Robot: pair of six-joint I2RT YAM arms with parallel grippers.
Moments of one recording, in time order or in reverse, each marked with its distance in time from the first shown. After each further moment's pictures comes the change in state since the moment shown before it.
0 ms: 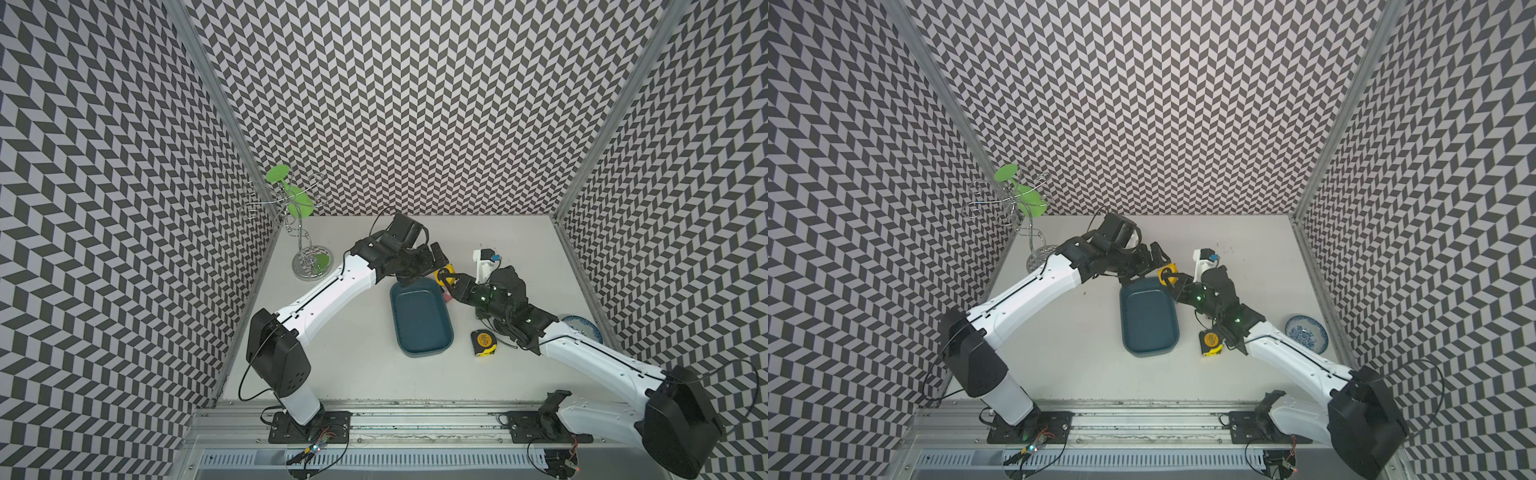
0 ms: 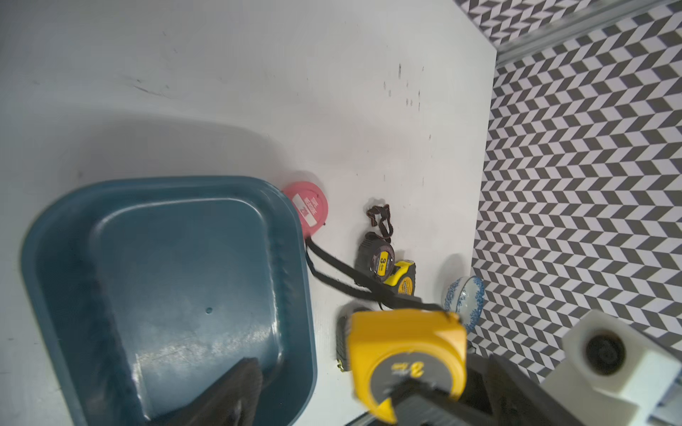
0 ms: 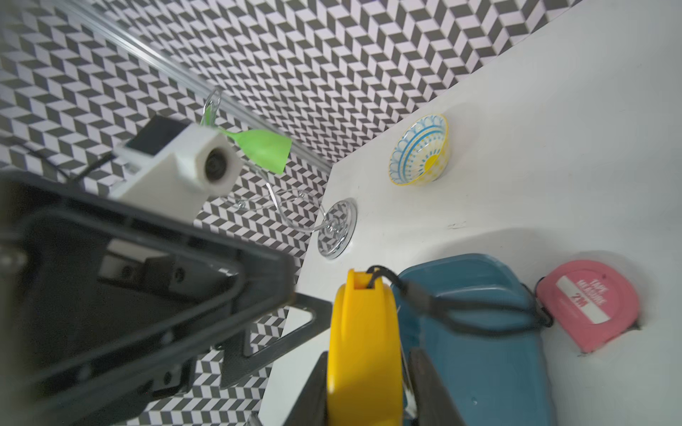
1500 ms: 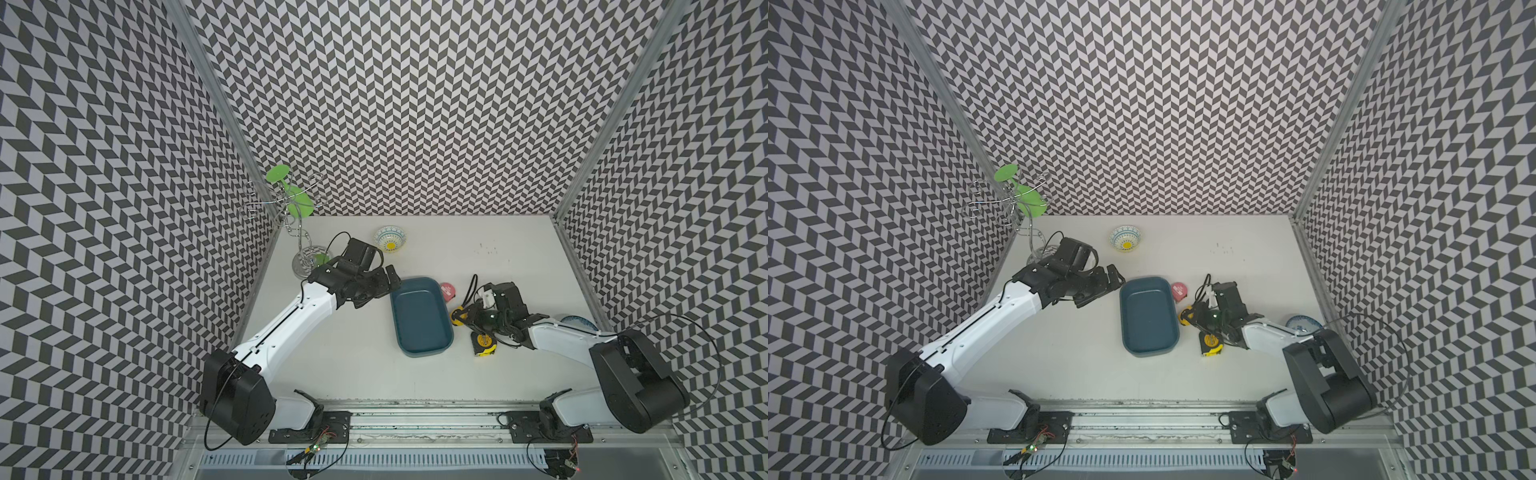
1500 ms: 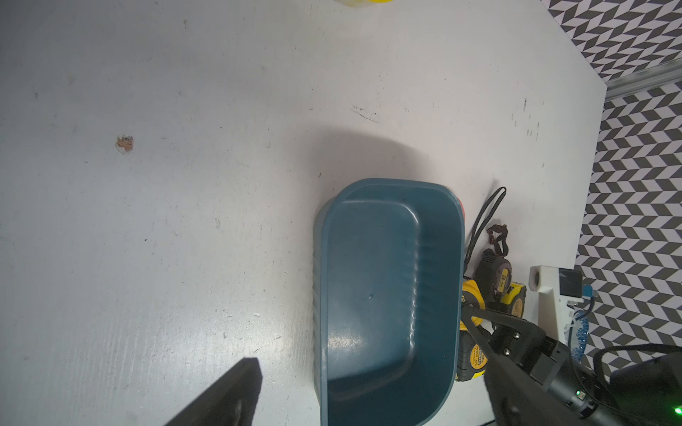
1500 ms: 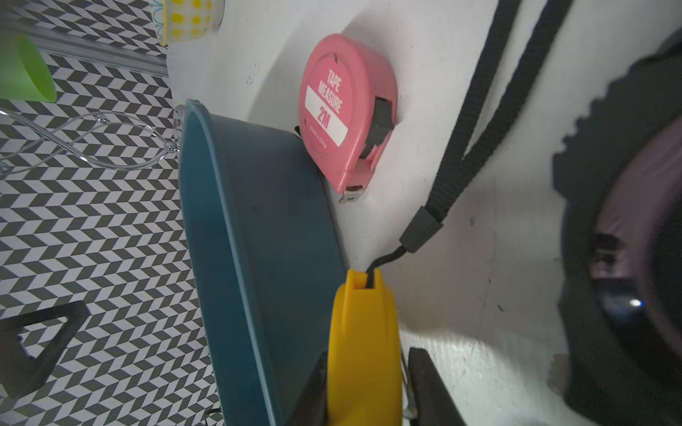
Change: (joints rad) left arm 0.172 -0.284 -0.412 0.010 -0.071 0.137; right arm -0.203 0.246 -0.186 -0.079 -0.349 0.006
